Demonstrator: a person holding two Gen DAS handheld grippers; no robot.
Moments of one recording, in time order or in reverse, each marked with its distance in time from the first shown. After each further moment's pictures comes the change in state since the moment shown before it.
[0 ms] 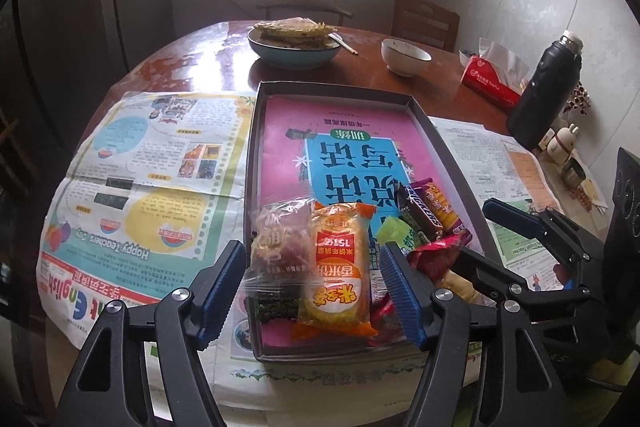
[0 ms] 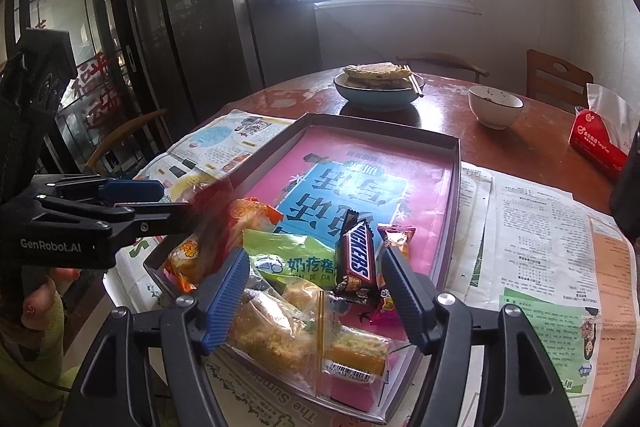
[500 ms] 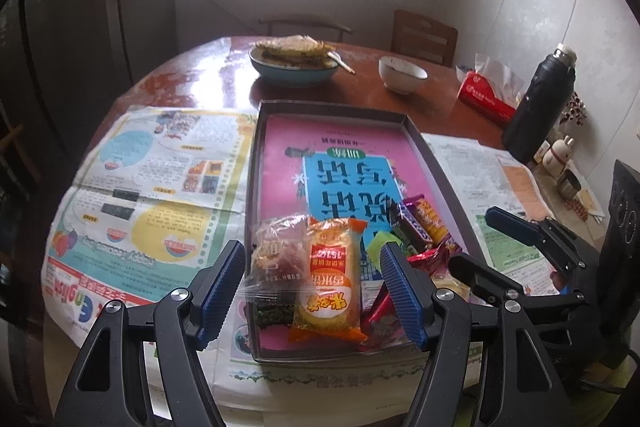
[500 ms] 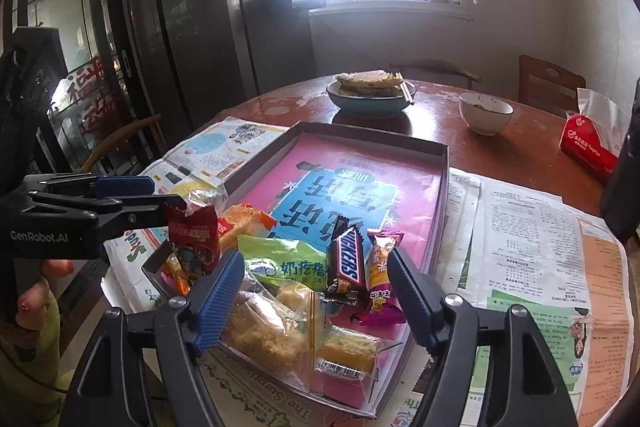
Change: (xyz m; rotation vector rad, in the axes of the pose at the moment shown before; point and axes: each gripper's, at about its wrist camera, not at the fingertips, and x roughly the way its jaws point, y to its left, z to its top) left arm -0.020 -0.004 0.002 -0.009 -0.066 0.007; right arm -0.012 -0.001 0.001 0.006 -0.031 -0.028
